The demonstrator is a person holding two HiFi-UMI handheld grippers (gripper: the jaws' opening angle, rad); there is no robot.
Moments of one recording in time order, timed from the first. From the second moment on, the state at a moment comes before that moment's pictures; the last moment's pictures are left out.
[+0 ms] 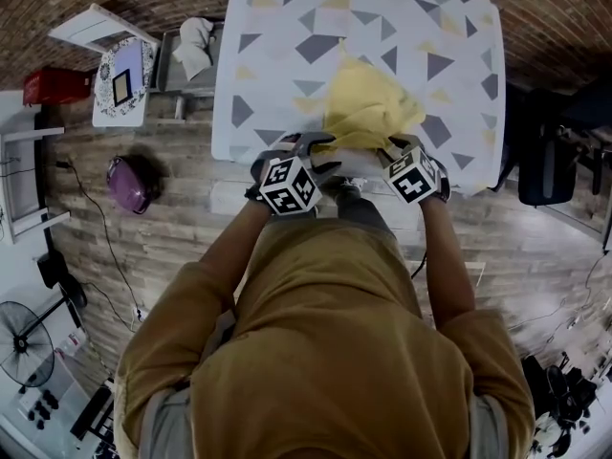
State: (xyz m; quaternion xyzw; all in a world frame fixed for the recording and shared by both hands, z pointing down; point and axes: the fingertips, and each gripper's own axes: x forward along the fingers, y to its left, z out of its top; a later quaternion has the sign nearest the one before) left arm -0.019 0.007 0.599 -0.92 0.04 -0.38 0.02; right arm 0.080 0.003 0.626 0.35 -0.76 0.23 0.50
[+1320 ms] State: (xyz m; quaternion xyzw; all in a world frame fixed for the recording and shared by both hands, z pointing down) left arm -0.066 -0.019 0.629 -0.88 0.02 -0.45 0.17; right arm 0.067 0.012 0.616 0.35 -0.79 0.17 0.47
